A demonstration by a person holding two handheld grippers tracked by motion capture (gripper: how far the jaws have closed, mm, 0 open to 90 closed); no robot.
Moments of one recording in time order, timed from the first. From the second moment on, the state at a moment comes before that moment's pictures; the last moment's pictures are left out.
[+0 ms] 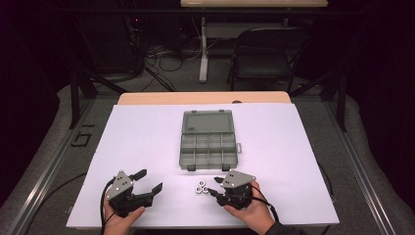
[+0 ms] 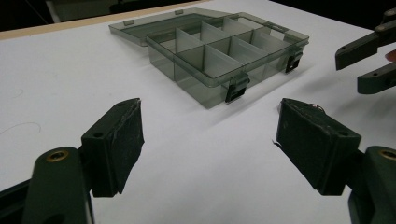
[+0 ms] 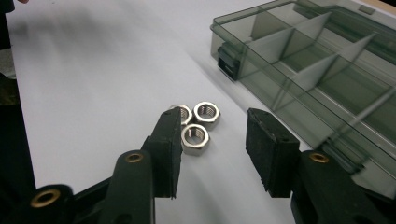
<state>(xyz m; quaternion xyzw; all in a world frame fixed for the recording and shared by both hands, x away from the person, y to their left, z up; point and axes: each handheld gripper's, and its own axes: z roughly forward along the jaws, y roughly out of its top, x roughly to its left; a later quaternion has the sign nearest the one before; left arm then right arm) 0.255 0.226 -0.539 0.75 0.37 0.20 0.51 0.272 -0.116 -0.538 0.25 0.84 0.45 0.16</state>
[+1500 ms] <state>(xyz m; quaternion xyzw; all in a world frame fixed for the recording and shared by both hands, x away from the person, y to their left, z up) 0.256 0.227 -0.540 0.75 0.37 0.20 0.50 0.292 -0.091 -0.559 0.23 0.89 0.38 0.11</state>
